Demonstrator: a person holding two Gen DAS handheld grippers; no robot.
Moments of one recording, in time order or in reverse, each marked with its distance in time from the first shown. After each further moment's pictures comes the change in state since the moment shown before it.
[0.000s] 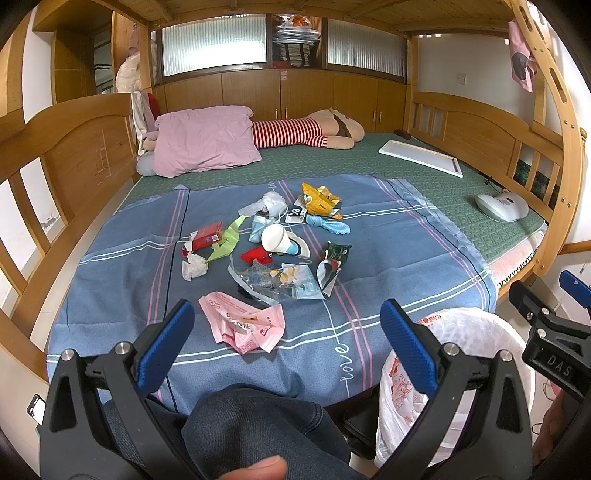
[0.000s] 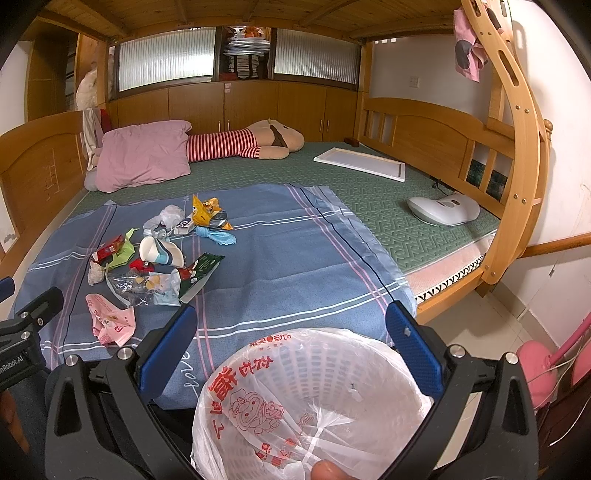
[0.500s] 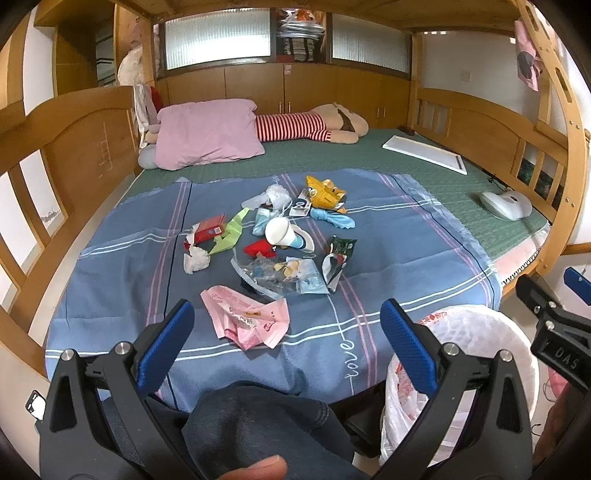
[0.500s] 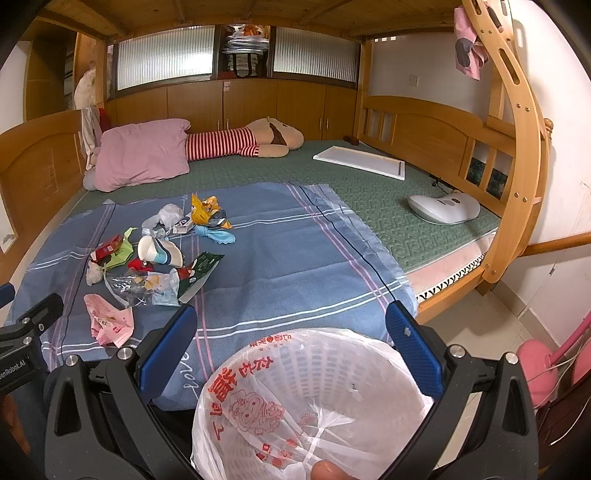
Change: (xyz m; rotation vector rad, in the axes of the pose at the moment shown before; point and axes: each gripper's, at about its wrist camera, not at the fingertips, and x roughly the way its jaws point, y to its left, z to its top) left arm 0.011 0.010 -0.010 -0.018 0.028 0.007; right arm 0.001 0.001 0.000 -0.007 -0.003 -0.008
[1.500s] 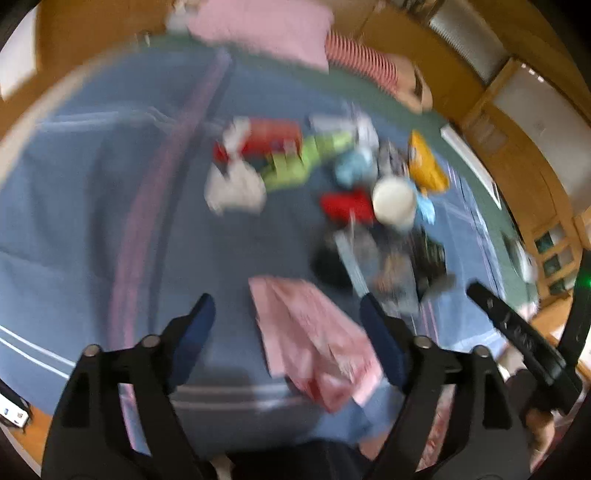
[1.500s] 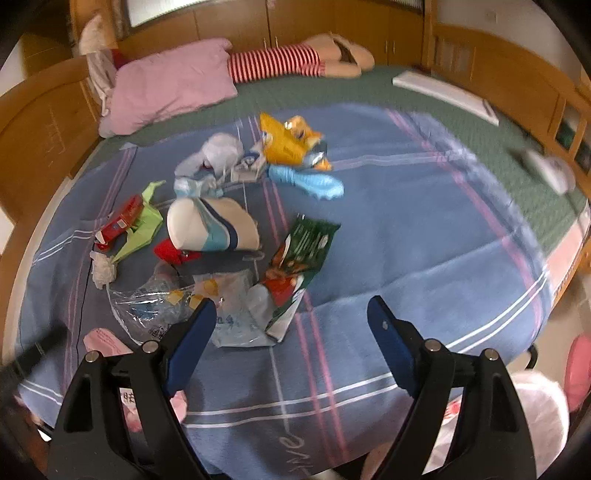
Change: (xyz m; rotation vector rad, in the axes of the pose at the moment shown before) left arm 0.195 0.156 0.003 -0.366 0.369 -0.170; right arm 0.216 0.145 0.025 0.028 0.337 0.212
